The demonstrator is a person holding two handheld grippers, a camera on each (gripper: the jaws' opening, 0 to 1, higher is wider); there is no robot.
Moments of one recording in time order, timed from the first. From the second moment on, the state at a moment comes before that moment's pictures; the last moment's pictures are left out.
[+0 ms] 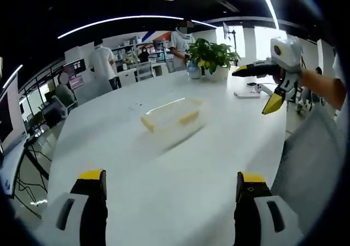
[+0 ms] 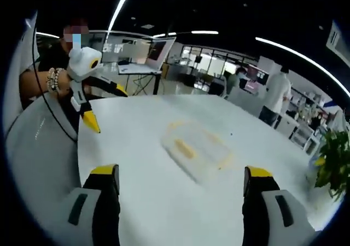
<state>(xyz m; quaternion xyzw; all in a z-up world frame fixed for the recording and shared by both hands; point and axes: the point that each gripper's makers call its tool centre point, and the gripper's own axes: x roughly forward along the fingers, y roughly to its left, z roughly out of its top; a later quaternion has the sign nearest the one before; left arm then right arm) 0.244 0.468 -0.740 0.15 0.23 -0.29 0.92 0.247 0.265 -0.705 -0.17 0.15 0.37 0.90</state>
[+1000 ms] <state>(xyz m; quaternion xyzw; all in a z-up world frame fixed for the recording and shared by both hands) 0.241 0.456 -0.752 0.16 0.22 -0.31 0.91 0.240 0.240 -0.737 -0.15 0.16 0.31 0.93</state>
